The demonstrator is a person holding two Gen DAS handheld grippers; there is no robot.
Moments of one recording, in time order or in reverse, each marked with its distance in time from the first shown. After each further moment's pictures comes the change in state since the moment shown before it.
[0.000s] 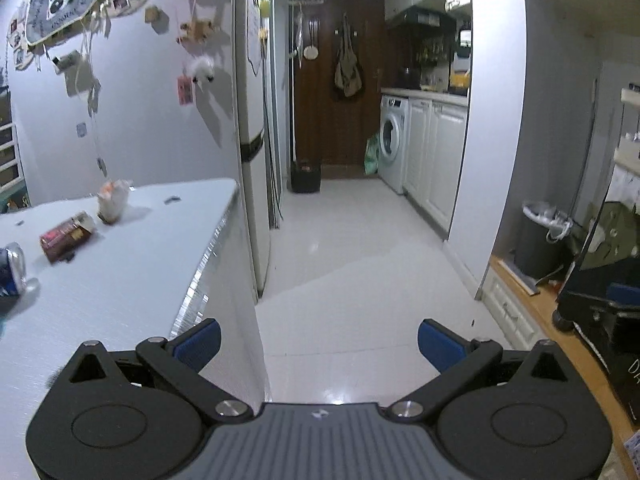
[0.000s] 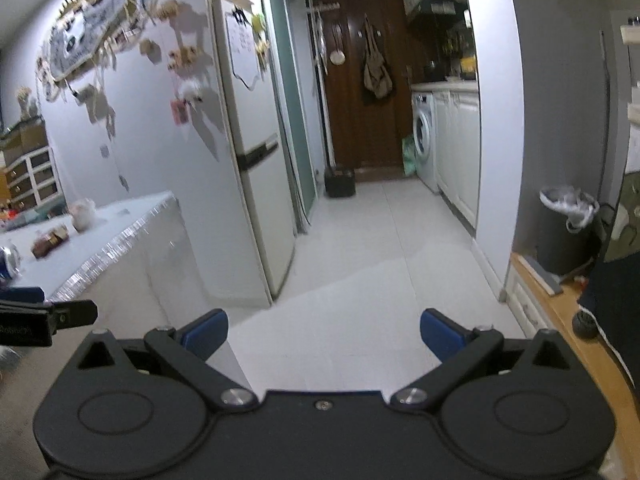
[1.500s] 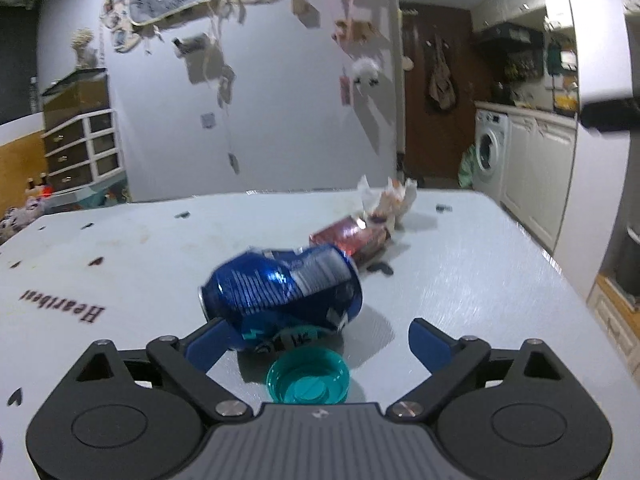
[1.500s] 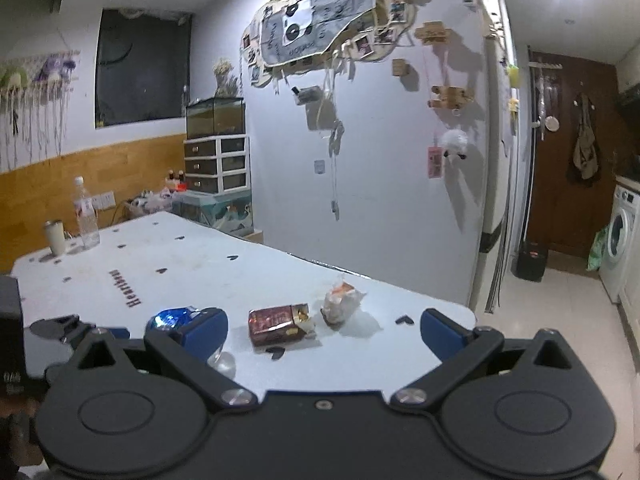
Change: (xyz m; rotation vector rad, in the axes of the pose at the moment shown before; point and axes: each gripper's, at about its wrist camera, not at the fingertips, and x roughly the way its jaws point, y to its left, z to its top) left arm -0.009 0.320 -0.010 -0.034 -0.009 0.204; right arm 0.085 0.331 0.121 -0.338 -0.051 0.489
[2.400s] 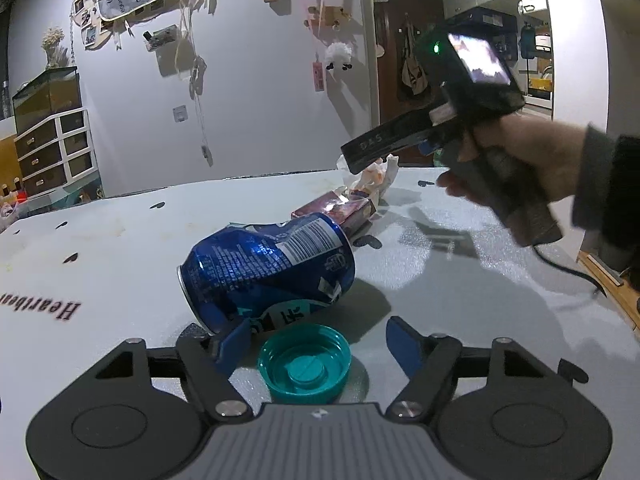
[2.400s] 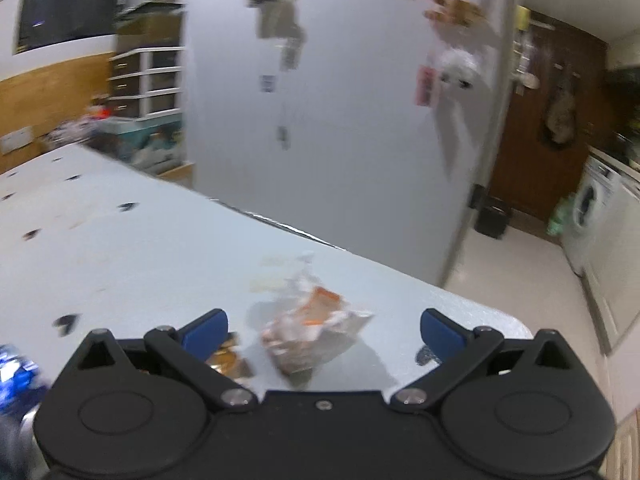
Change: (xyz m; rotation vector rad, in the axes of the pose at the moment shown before) left arm 0.009 0.006 -0.012 0.042 0.019 -0.072; right arm 0.238 -0.005 -0.004 0.017 0.196 -0.214
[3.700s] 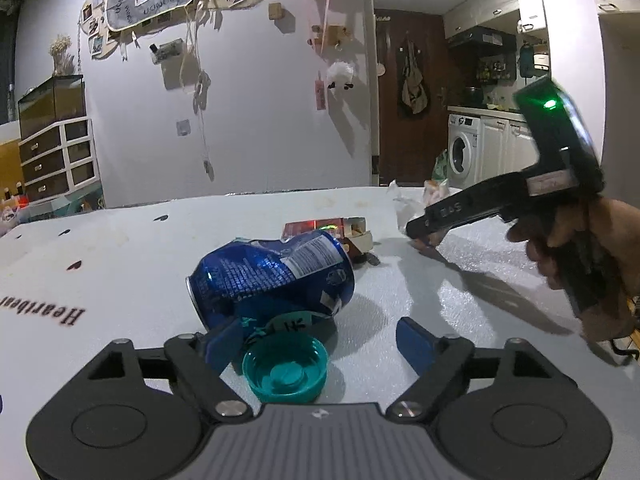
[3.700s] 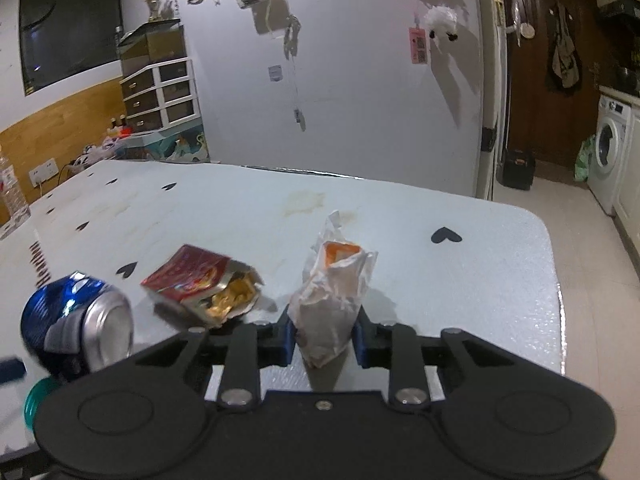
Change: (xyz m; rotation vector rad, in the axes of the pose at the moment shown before) left arm -0.010 0.005 -0.002 -0.026 -0.052 -0.010; right arm -0.066 -0.007 -0.064 0.106 0.043 0.143
